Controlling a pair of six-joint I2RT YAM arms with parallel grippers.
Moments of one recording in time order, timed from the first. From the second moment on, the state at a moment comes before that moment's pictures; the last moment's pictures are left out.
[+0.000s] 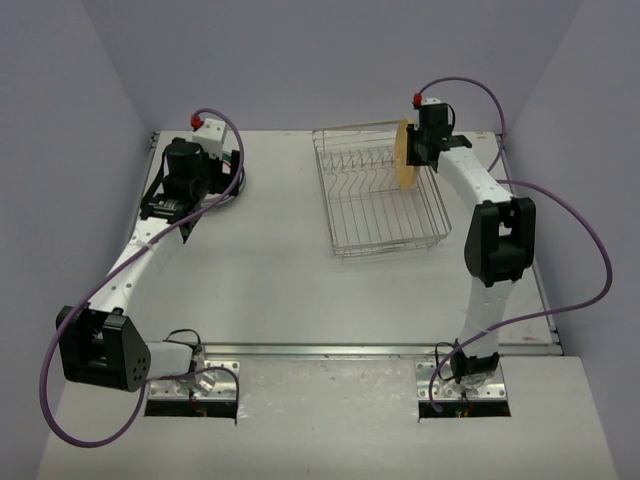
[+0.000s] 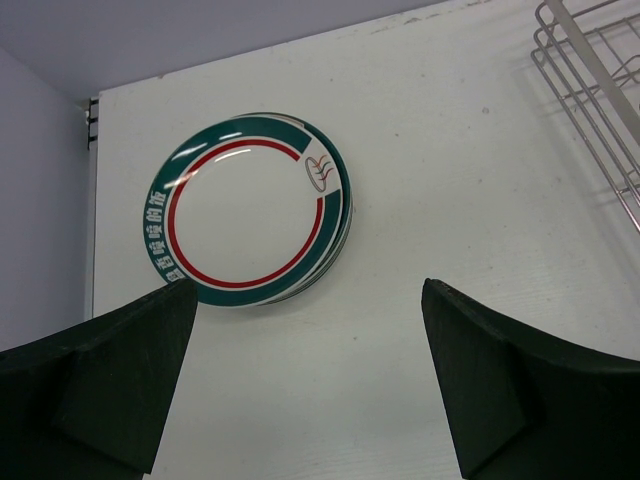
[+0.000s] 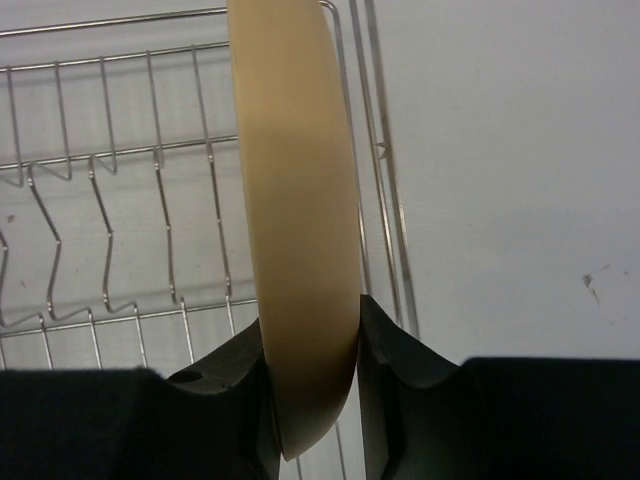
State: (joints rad) left arm -0.11 1.27 1.08 -0.18 -0.08 0.15; right arm 0.14 2.02 1.70 -0.39 0.16 0.06
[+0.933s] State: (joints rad) left arm -0.11 1.27 1.08 -0.18 -0.08 0.12; right arm 0.30 1.80 1.63 -0.02 0.59 -0.34
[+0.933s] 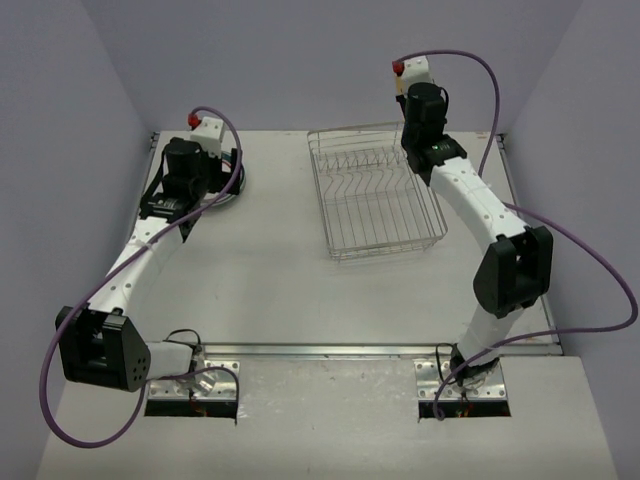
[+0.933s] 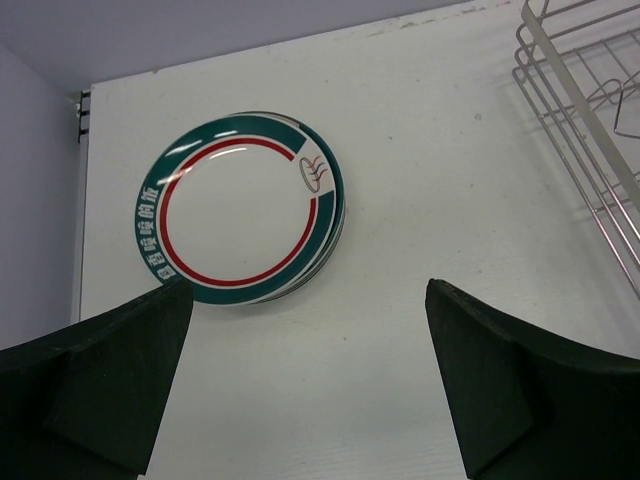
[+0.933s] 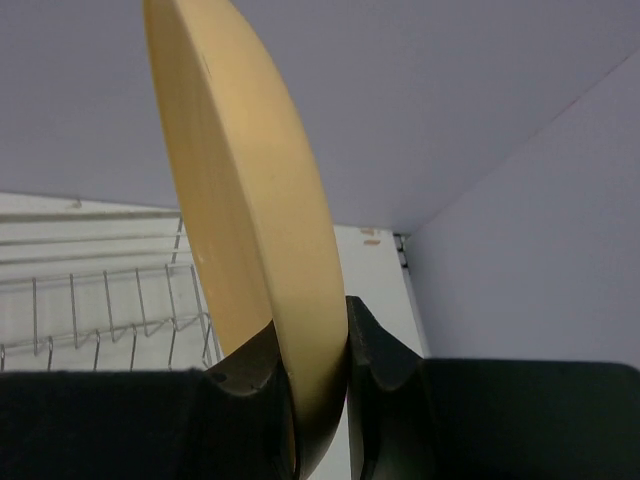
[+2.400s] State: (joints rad) left arm -0.10 1.27 1.12 -0.23 0.72 -0.22; right arm 0.42 1.53 1.39 -0.31 -0.65 0.31
